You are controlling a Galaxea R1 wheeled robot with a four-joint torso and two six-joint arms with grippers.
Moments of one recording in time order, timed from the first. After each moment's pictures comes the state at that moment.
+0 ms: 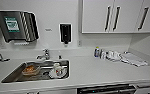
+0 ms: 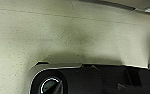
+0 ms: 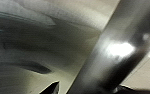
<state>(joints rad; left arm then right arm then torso) 1.48 2.80 -2.42 -0.05 -0.16 -0.03 -0.85 2.41 -1.88 0.13 -0.03 0.84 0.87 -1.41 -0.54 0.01</state>
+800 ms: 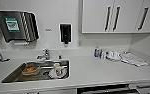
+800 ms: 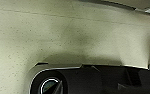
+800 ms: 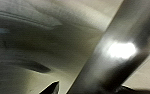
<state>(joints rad) 1.48 2.80 -2.42 -0.05 -0.16 -0.03 -0.93 2.36 -1.81 0.13 0.06 0.77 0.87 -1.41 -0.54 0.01</state>
